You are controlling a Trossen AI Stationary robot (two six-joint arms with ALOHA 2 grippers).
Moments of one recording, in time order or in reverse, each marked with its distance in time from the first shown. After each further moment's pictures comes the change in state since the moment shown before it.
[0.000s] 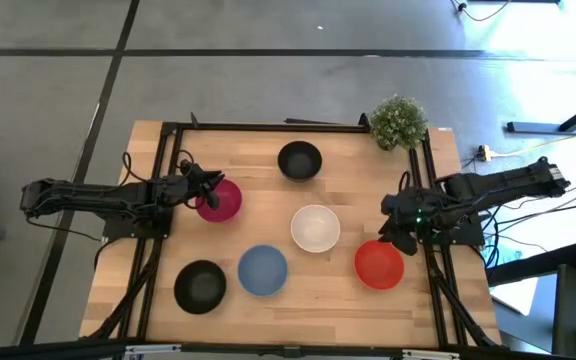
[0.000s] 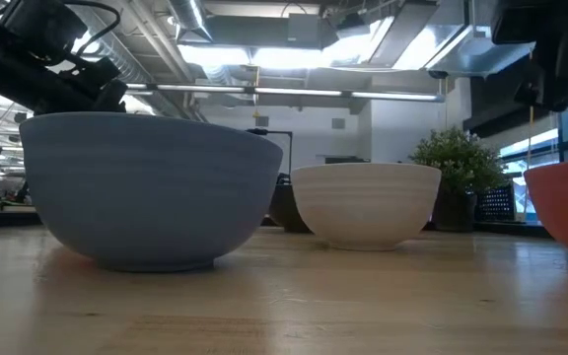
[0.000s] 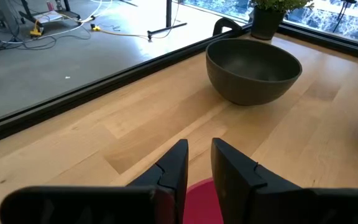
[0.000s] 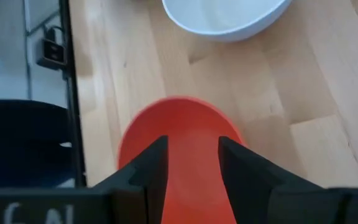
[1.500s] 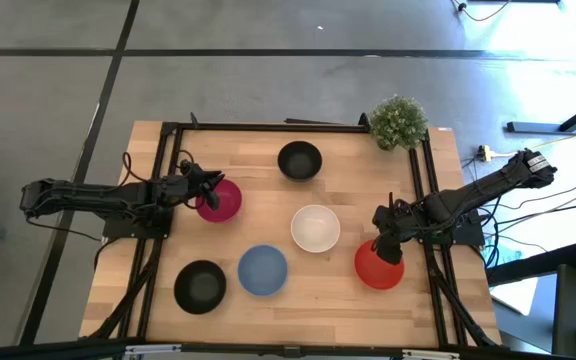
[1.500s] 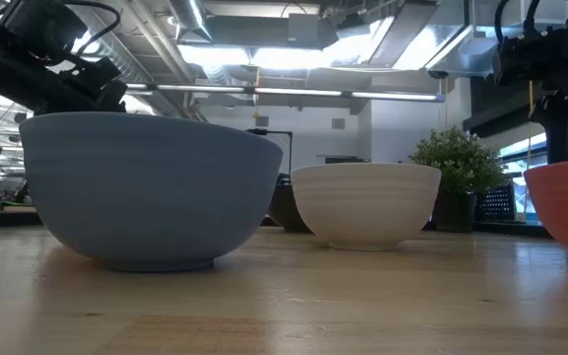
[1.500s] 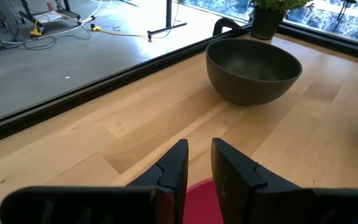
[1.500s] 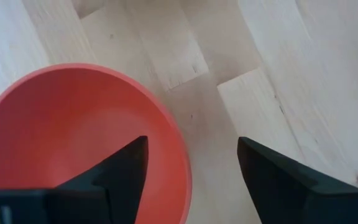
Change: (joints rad) left arm 0.000 0.000 0.000 0.000 0.000 0.000; right arm 0.185 0.262 0.000 -0.104 0.306 0.204
